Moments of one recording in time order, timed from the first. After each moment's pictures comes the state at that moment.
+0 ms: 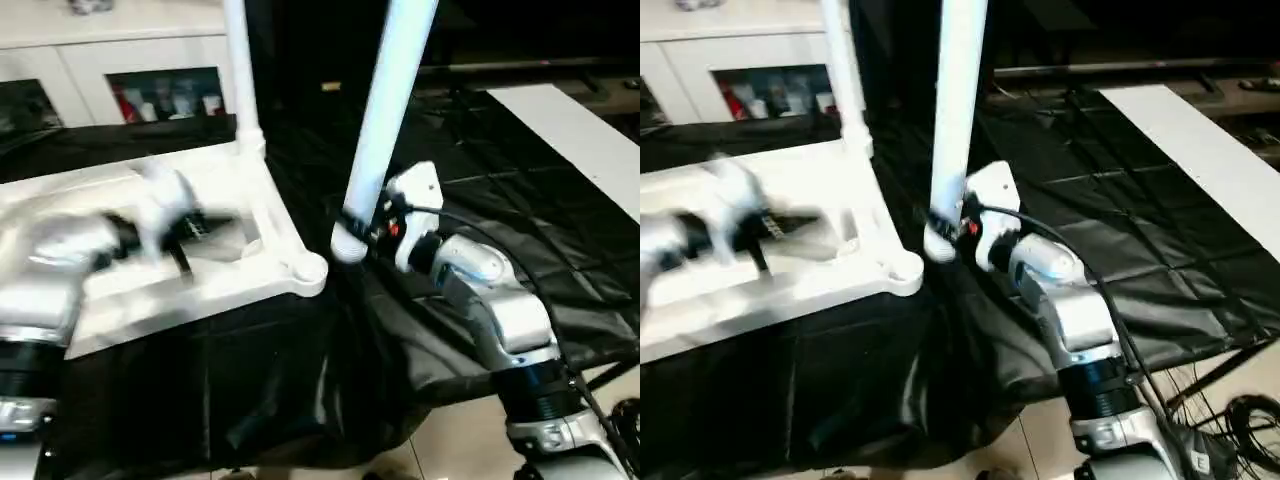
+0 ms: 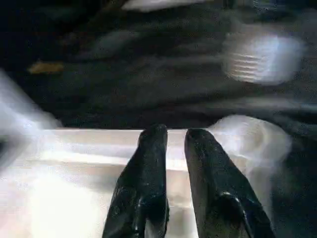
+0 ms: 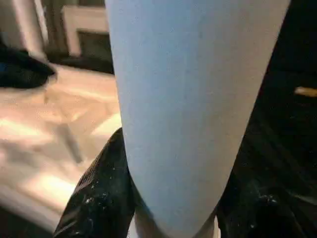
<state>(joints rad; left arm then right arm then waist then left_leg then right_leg) -0.49 0.61 0.12 0.25 -0.14 0.14 -0.88 -0.51 -0.15 0.11 0.11 0.20 0.33 0.50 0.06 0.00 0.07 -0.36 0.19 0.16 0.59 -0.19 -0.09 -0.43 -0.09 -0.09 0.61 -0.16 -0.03</state>
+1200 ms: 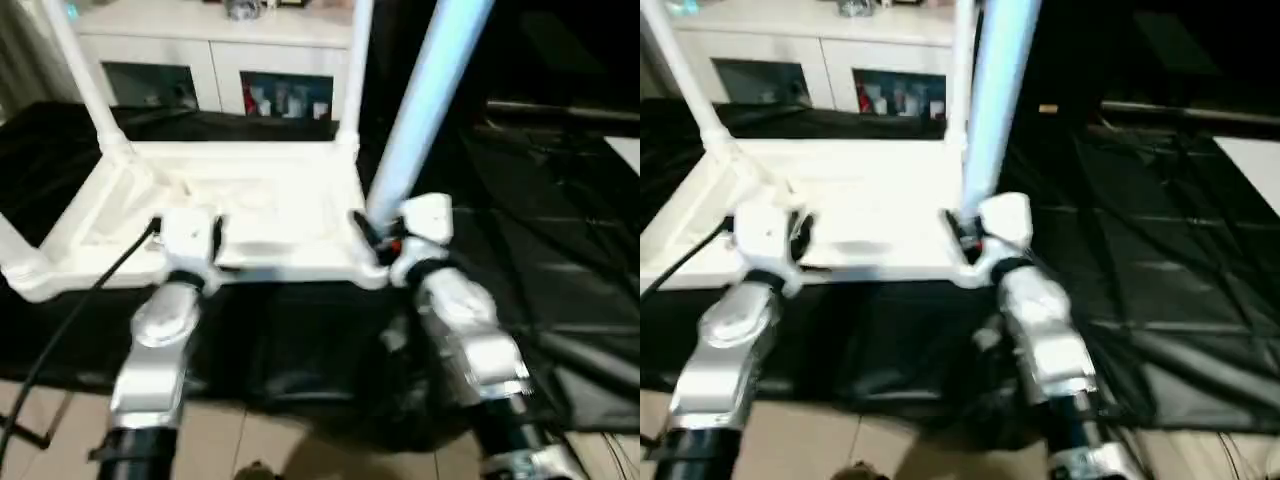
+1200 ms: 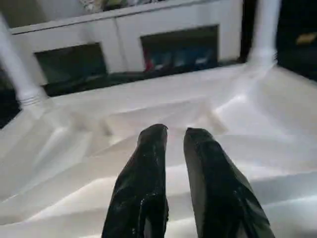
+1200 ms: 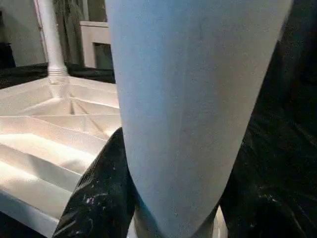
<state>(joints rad) -0.24 0.12 0.09 0.03 0.10 0.23 -0.10 -0.38 -0.04 0.10 0.21 0.08 0.11 0.27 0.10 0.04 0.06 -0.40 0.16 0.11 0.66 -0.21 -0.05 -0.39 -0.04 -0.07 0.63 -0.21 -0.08</state>
